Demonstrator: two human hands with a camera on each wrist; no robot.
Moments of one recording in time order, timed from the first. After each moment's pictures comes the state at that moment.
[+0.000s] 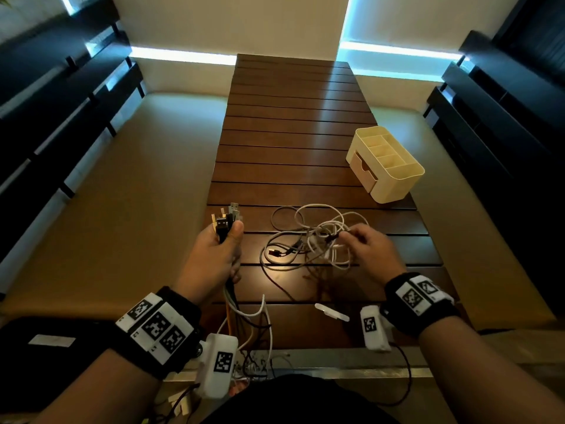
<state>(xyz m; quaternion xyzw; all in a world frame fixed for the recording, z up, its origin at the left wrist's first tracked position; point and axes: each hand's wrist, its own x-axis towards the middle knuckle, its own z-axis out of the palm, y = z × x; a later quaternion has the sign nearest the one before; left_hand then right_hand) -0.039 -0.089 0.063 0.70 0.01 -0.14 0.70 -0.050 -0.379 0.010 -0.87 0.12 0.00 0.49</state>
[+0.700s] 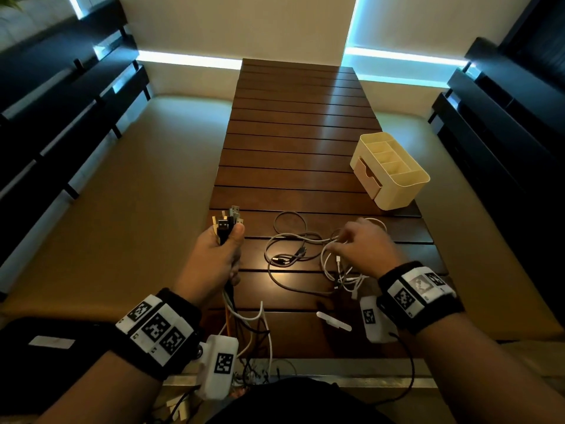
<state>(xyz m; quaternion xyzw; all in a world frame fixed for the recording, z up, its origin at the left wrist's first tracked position) -0.030 -0.088 0.063 0.69 0.03 -0.15 0.71 -0.023 -0.360 0.041 -0.97 0.09 0.08 0.23</state>
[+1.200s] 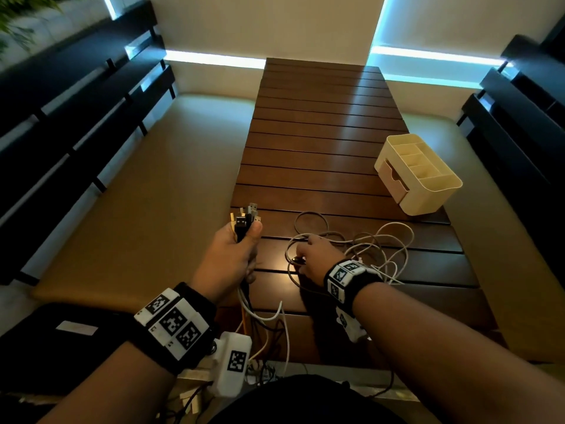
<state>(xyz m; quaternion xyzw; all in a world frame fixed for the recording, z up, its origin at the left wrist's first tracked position) -0.025 -0.078 0.061 0.69 0.03 -0.14 0.71 0.035 -0.282 -0.052 -0.97 -0.10 0.20 0.06</state>
